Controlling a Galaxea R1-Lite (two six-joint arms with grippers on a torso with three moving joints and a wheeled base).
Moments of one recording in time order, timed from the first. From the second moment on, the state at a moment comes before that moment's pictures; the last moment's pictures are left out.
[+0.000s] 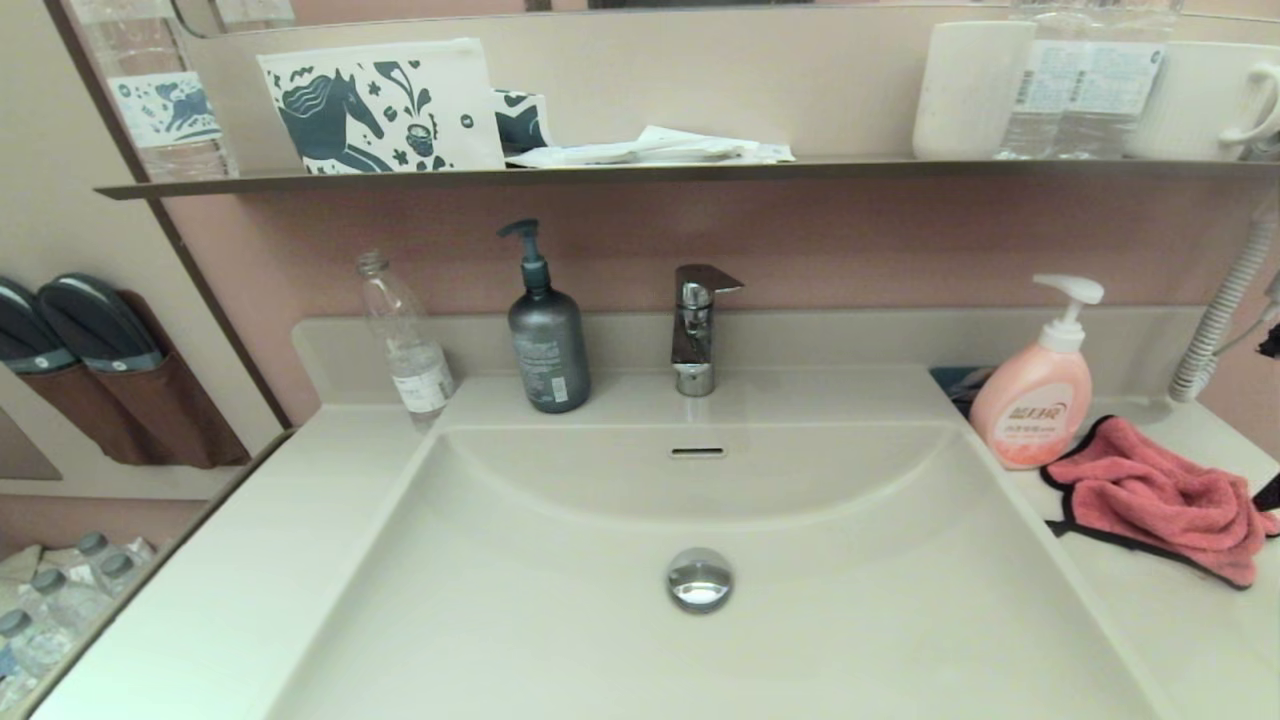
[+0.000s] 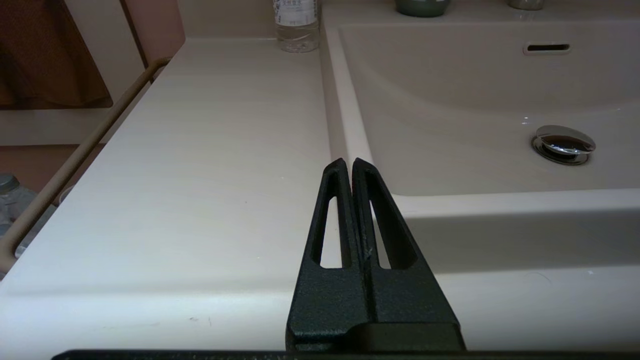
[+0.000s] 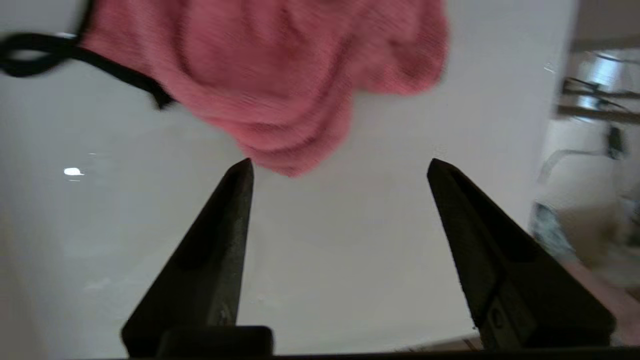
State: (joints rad) left arm 0.01 0.00 0.00 0.00 -0.04 0.02; right arm -0.41 1.71 -1.44 0.77 -0.02 -0.41
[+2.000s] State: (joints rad) left arm 0.00 0.00 0.00 0.00 -0.04 0.02; right arm -0.39 2.03 -1.65 0.78 0.16 -0.36
